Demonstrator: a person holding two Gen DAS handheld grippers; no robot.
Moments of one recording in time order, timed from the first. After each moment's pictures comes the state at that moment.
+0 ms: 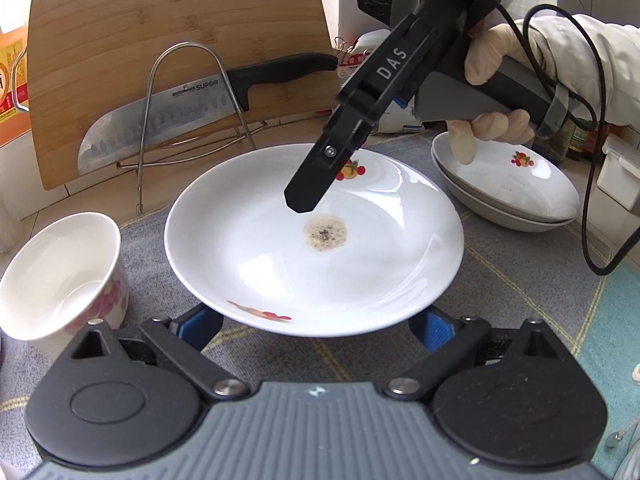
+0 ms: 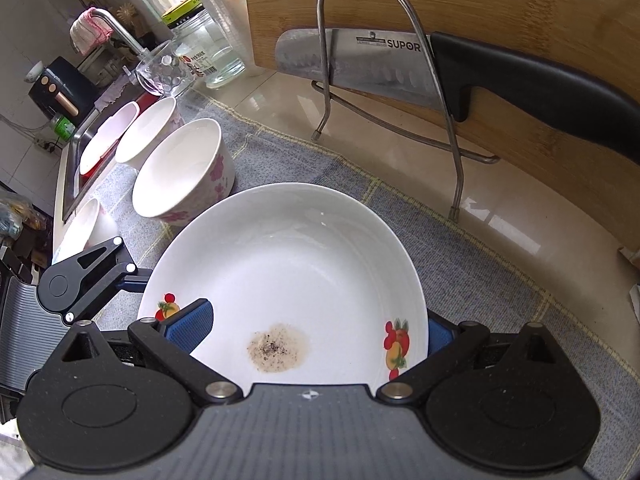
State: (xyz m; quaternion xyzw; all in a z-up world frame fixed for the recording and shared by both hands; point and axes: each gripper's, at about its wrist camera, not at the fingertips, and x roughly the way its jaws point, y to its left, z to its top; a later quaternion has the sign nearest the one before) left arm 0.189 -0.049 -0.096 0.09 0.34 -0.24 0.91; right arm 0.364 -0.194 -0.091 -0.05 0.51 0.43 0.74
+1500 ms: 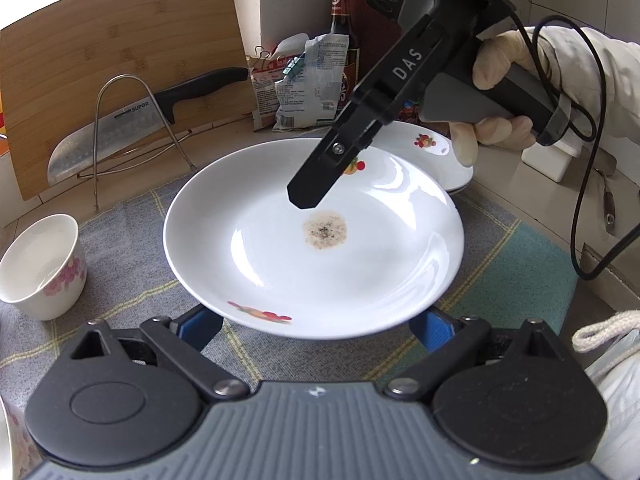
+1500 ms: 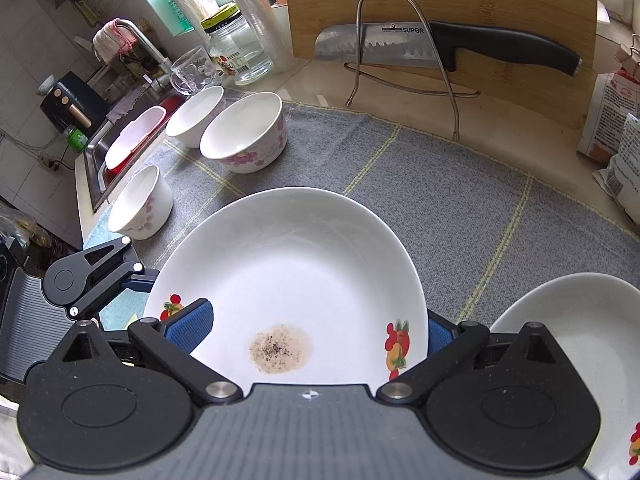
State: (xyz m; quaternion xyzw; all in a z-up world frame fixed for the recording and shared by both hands) left arm 0.111 -0.082 -0.065 0.11 0.35 -0.29 0.88; right arm 0.255 -0.239 -0.062 -0.02 0.50 0.41 0.77
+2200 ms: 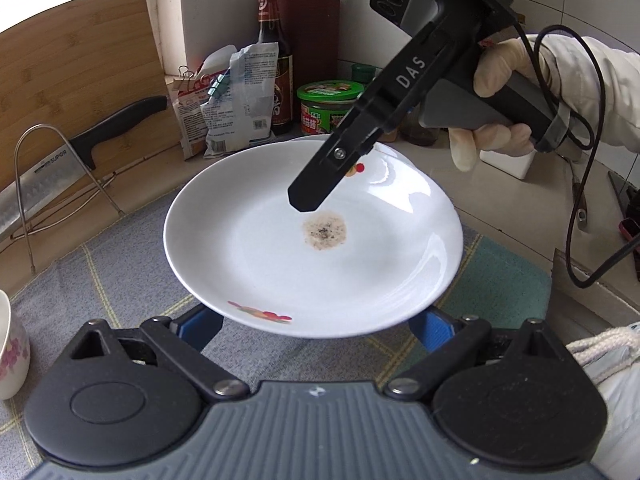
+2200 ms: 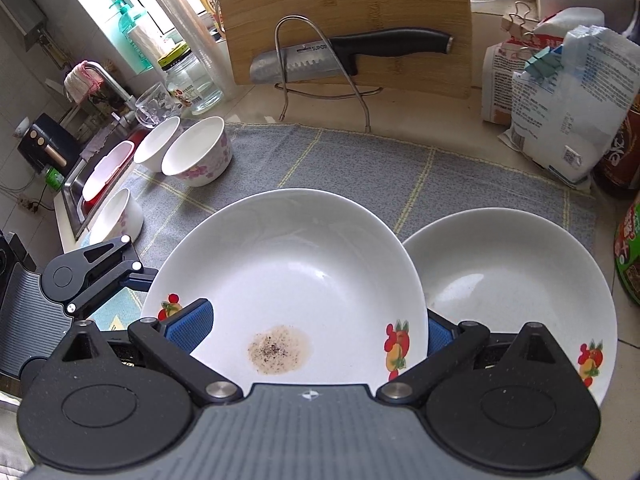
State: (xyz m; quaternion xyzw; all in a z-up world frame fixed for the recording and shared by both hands) left arm 0.136 -0.137 -0.062 0.14 0.34 -0.36 0.86; right arm 0.242 -0.321 -0.059 0.02 0.48 0.35 0.80
